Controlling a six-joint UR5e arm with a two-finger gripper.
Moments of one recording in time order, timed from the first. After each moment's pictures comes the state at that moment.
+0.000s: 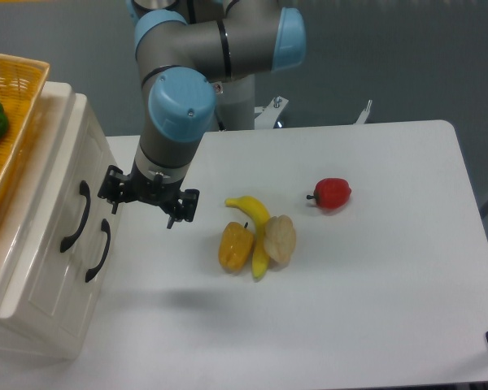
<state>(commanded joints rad) 2.21 -1.83 -1.51 -1.39 1.21 0.38</state>
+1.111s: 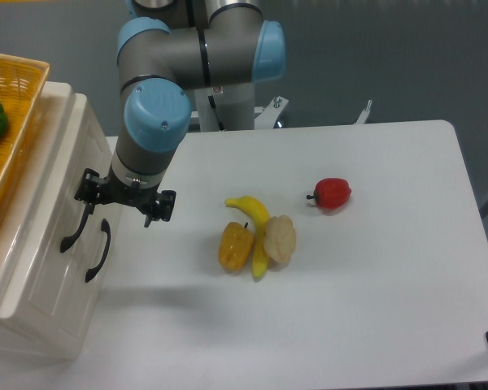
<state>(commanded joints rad) 2.16 -1.85 -1.52 -1.39 1.18 0.22</state>
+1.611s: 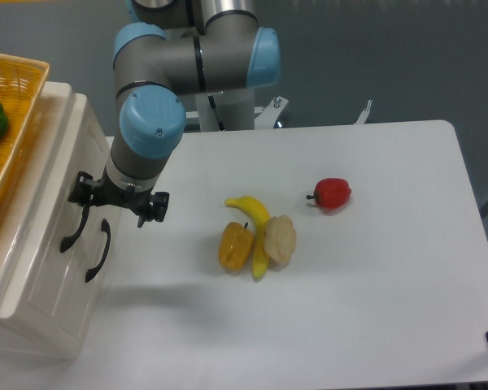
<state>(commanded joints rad) 2.16 -1.85 -1.52 -1.39 1.14 0.21</state>
